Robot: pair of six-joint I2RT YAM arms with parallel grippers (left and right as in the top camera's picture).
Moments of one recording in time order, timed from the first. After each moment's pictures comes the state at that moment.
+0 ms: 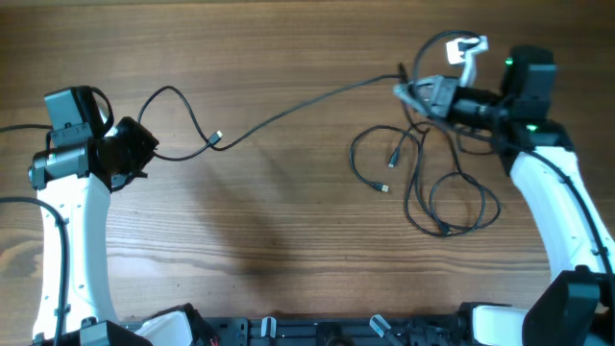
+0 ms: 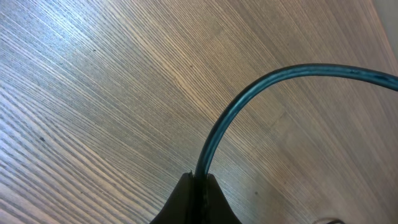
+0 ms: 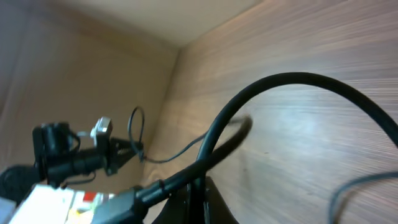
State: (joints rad) left arm 0.29 1.37 1.13 -0.85 0.16 -0.56; right arm -0.07 1.49 1.06 -0.19 -1.05 0.52
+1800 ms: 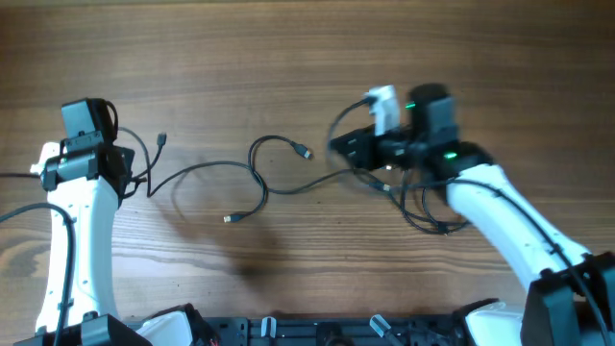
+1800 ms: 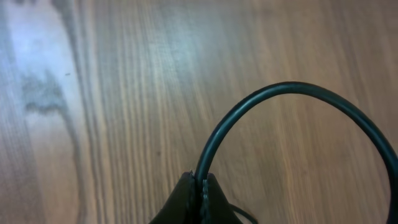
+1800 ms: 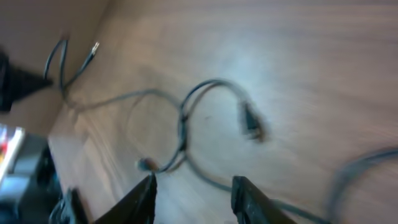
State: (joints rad) left arm 0.28 1.37 1.05 -0.87 -0.35 -1.02; right arm 0.37 1.50 0.92 -0.21 -0.65 0.27
